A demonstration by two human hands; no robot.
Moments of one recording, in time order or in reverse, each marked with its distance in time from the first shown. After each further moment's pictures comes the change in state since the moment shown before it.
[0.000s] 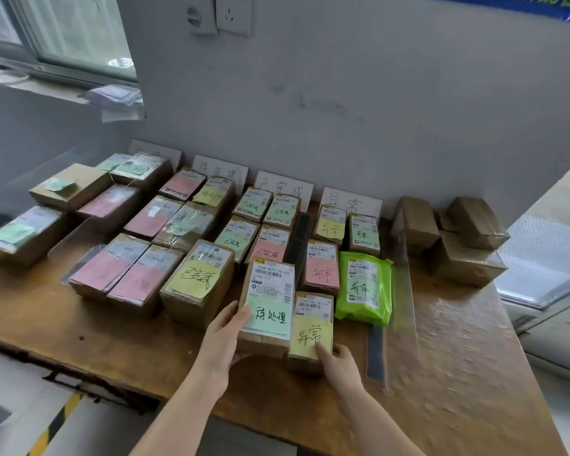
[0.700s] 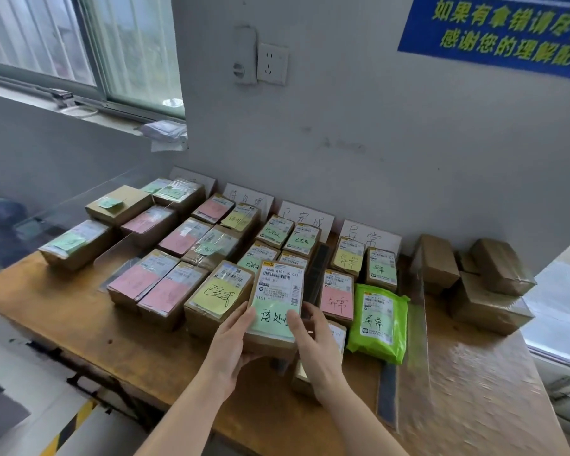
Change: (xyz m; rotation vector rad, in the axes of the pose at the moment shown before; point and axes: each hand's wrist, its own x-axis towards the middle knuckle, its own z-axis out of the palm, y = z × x) left_hand -0.024 0.030 0.008 -0.160 0.023 0.134; right_hand -0.073 -0.097 0.018 0.091 -0.220 -0.555
